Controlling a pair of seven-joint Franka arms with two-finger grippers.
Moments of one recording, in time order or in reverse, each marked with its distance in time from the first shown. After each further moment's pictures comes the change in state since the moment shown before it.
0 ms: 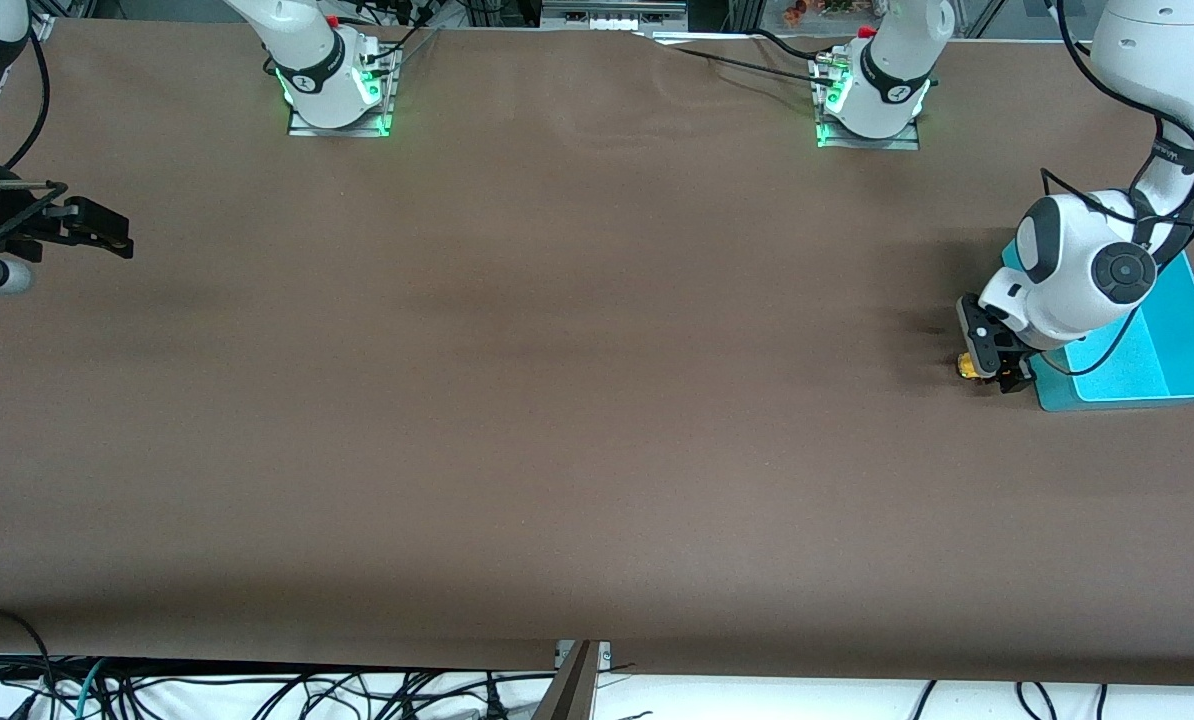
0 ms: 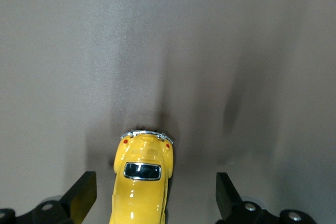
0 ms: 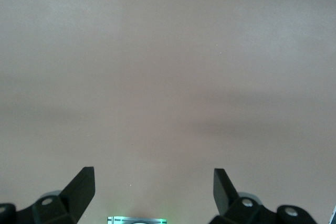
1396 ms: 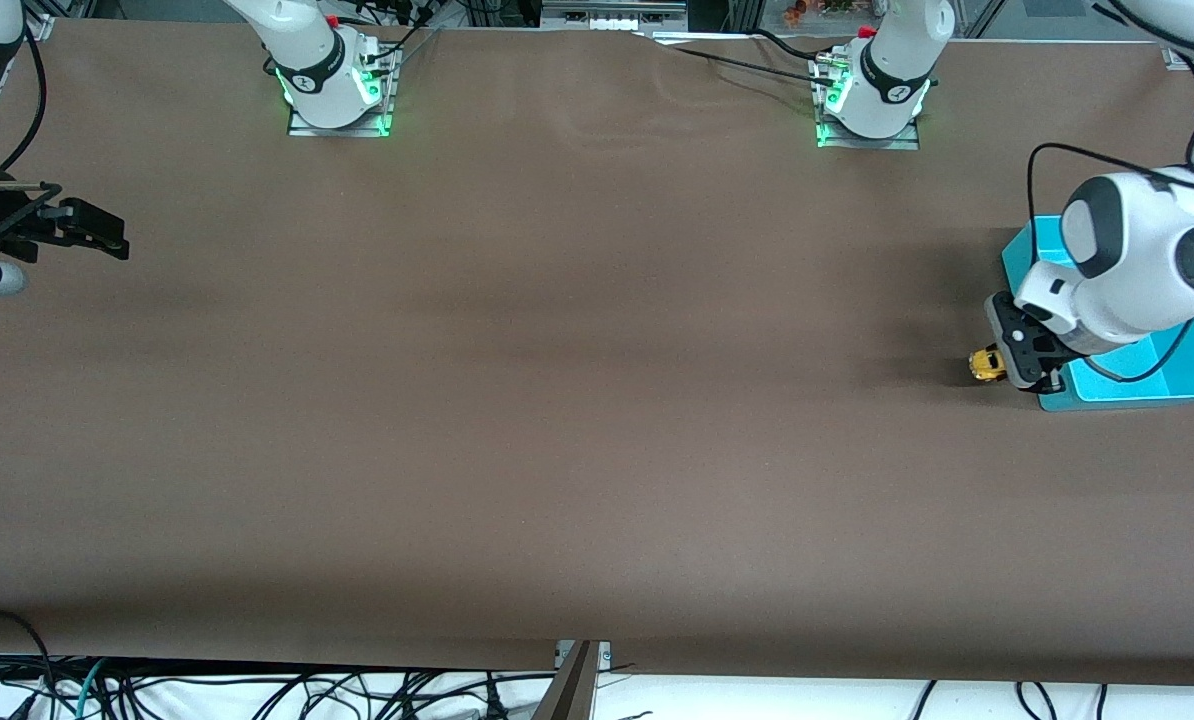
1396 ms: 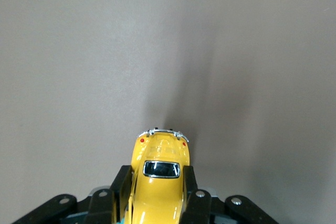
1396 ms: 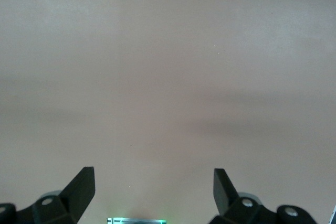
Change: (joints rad) left arm -0.023 -0.155 -0.046 0.195 -0.152 -0.359 0.016; right arm -0.003 0.002 -0.005 0.002 0.000 0.003 0.000
